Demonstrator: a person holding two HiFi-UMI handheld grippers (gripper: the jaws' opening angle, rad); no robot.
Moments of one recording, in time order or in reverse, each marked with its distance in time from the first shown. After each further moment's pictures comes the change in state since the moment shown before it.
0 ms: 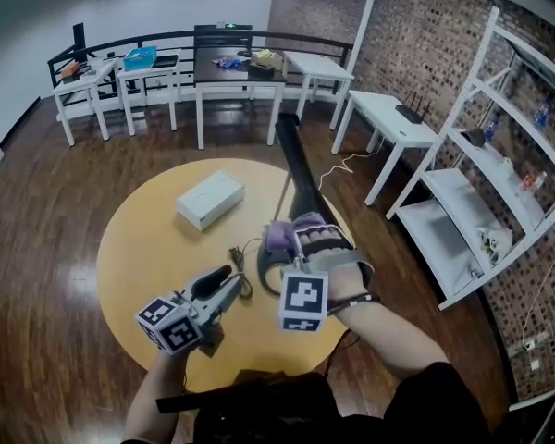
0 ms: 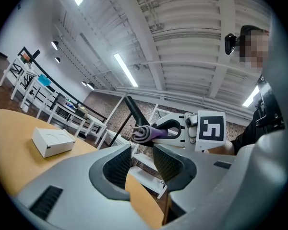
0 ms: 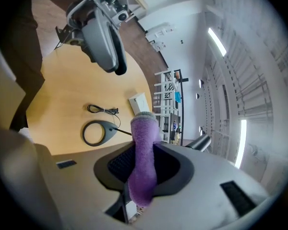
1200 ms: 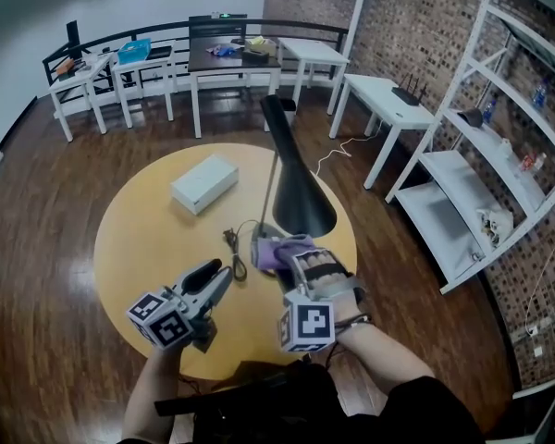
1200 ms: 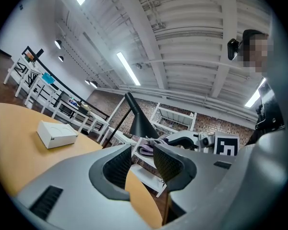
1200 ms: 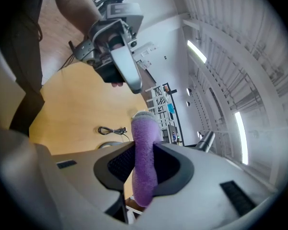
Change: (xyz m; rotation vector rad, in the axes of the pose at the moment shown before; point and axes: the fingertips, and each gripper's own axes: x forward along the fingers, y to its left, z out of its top) left arm -0.020 -0.015 -0.018 -0.031 0.014 0.035; right arm -0.035 0.075 0.006 0.137 -0.203 -0.057
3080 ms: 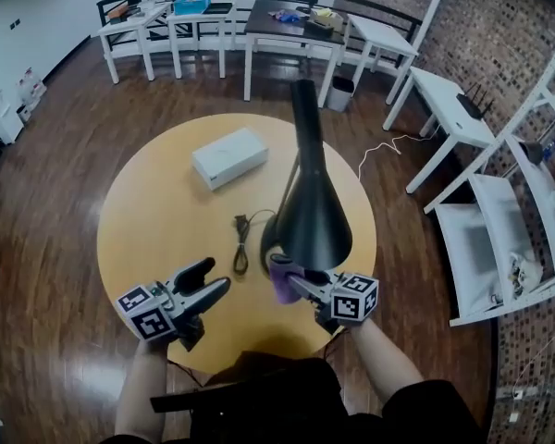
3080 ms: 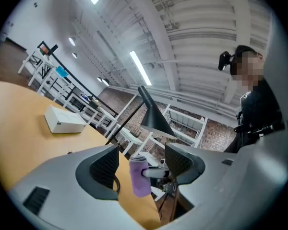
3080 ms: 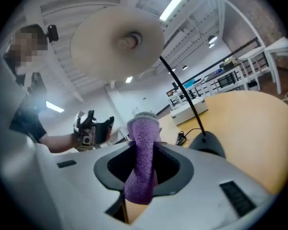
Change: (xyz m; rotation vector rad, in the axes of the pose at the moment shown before) left arm 0.008 0.020 -0.033 -0.114 -0.022 0.109; right arm 0.086 0.082 -0.089 1.400 -0.615 0.878
